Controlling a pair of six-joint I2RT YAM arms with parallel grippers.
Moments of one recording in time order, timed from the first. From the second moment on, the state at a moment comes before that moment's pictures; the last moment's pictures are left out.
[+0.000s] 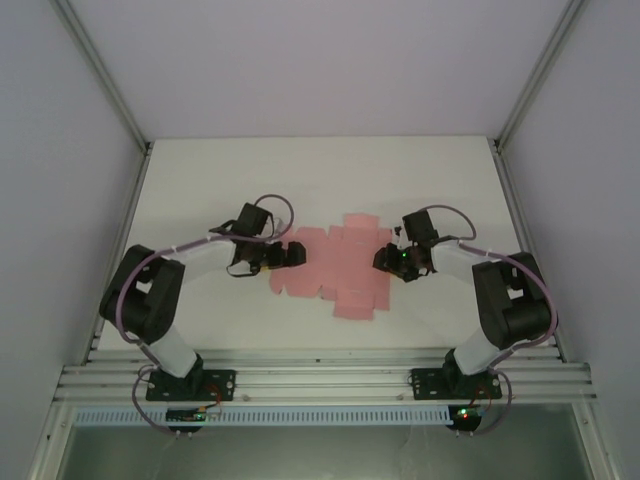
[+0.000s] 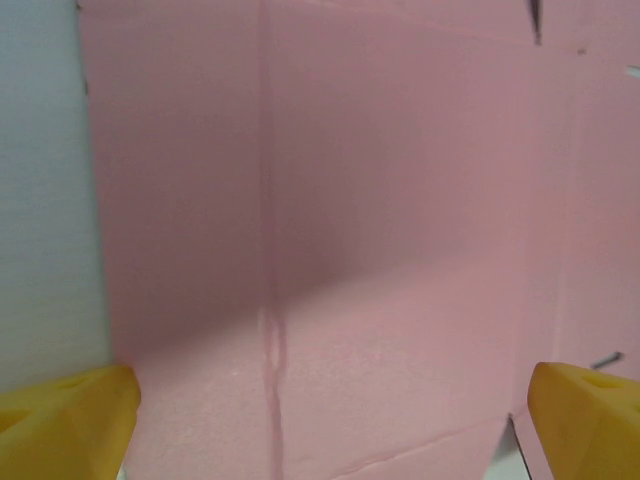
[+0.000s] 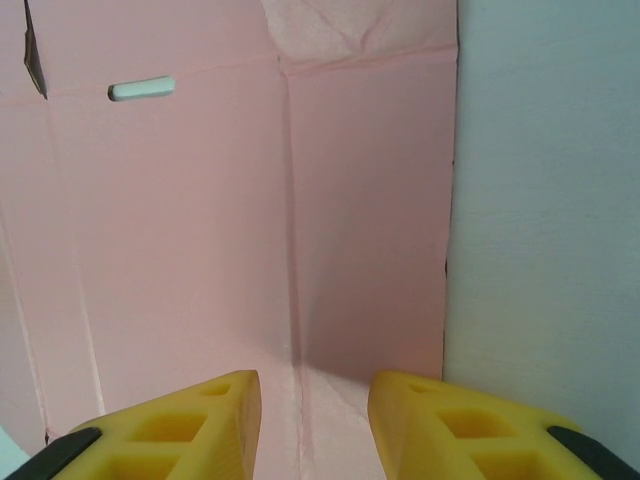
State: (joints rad) left arm -0.49 1.66 0.91 -0.34 0.32 -0.49; right arm 0.27 1.59 0.74 -0.28 -0.36 0.53
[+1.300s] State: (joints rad) left arm -0.52 1.68 0.75 0.13 0.64 -0.55; right arm 0.26 1.58 0.70 -0.20 -0.41 0.50
